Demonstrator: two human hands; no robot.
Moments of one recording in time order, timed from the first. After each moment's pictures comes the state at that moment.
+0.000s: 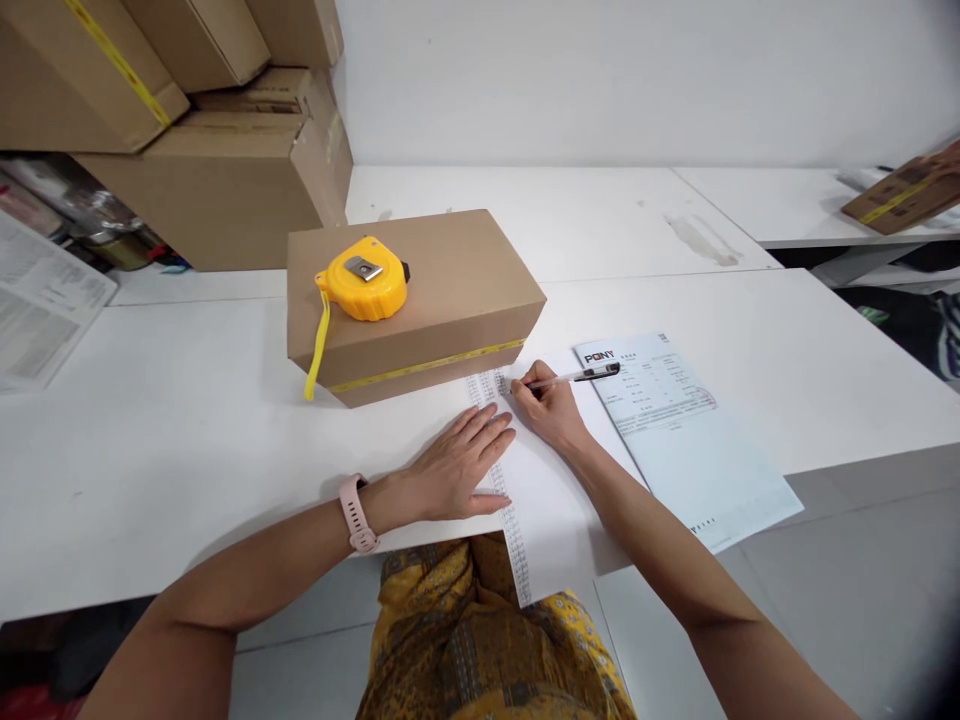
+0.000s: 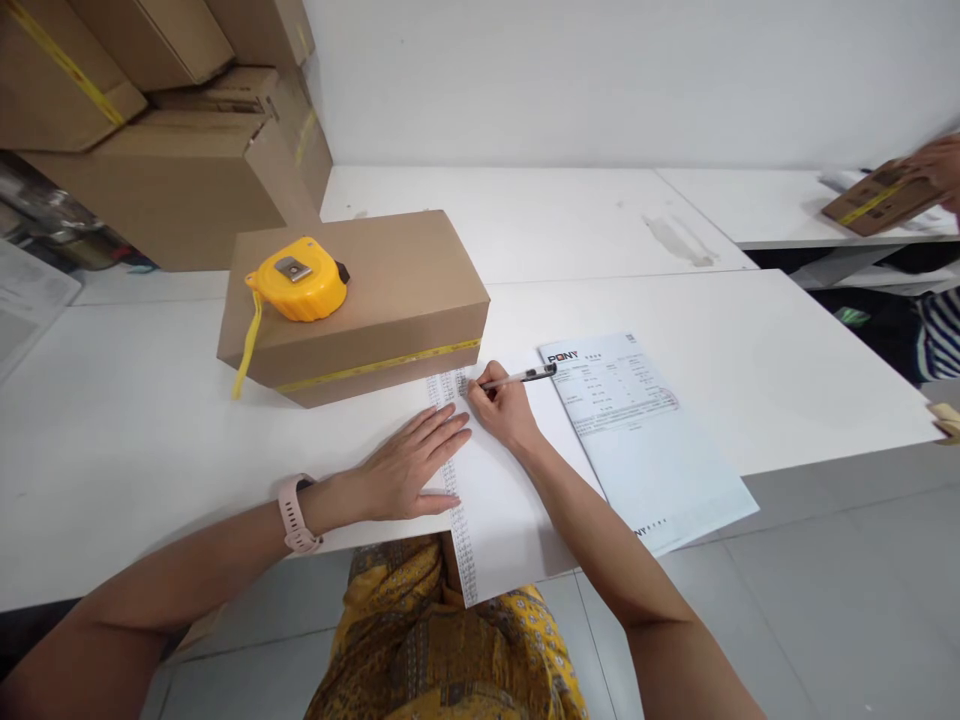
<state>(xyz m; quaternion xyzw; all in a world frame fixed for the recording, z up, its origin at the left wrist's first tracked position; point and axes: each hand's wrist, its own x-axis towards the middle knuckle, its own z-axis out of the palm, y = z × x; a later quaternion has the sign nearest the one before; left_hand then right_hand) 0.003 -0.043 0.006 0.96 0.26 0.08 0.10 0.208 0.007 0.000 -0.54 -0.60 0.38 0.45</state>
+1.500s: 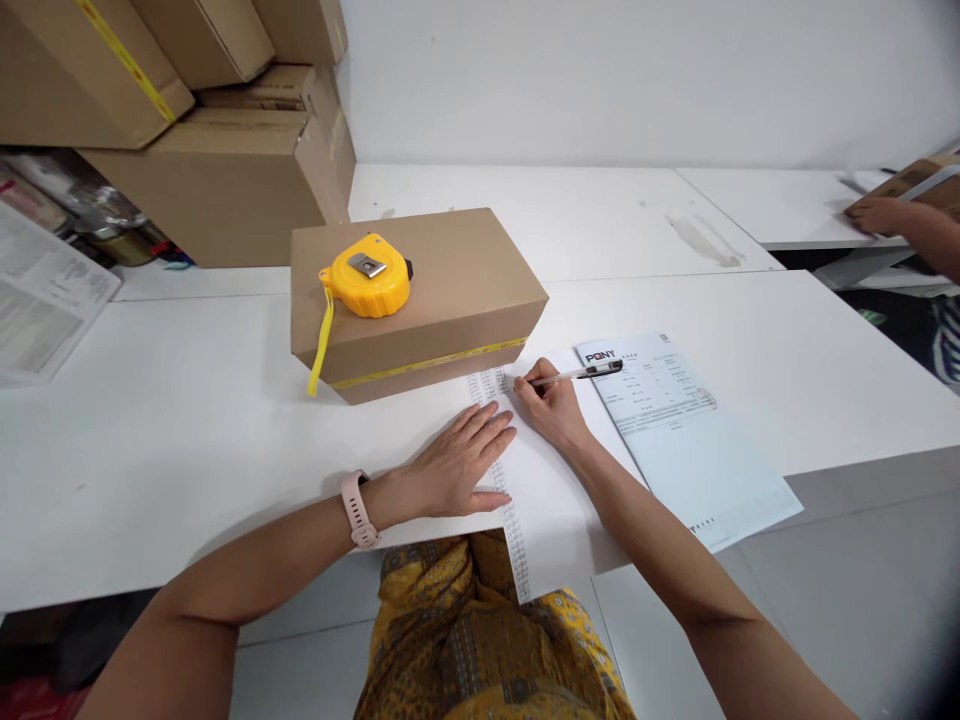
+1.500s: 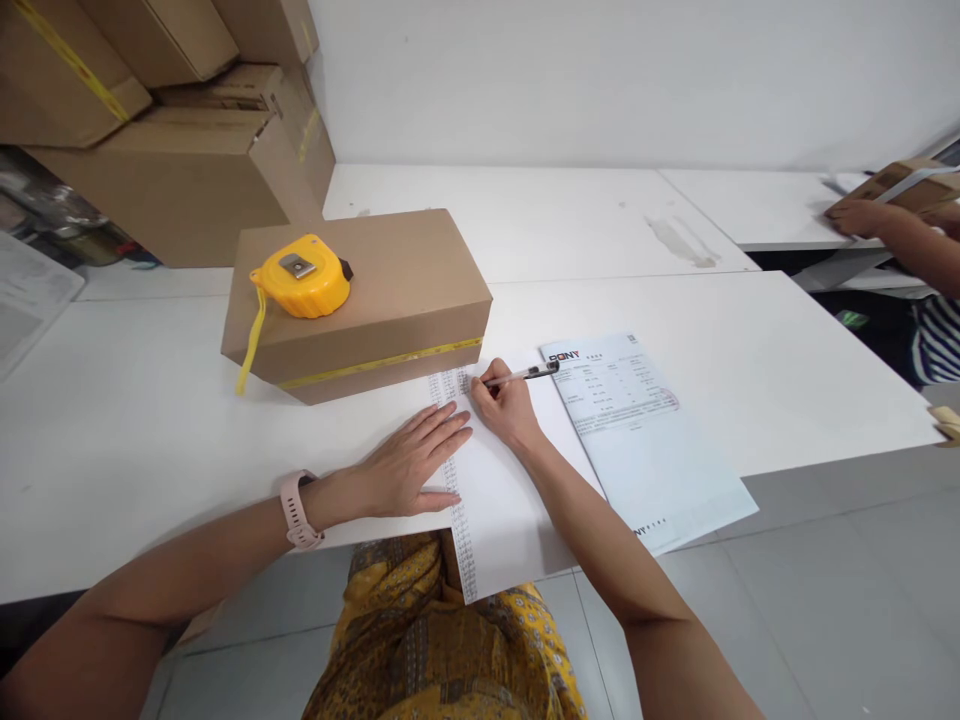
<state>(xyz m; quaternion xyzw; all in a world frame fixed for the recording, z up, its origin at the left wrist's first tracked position) 0.003 -0.043 0.005 0.96 0.26 0.08 0.11 0.208 0.007 0.002 -0.56 -0.59 0.37 0.45</state>
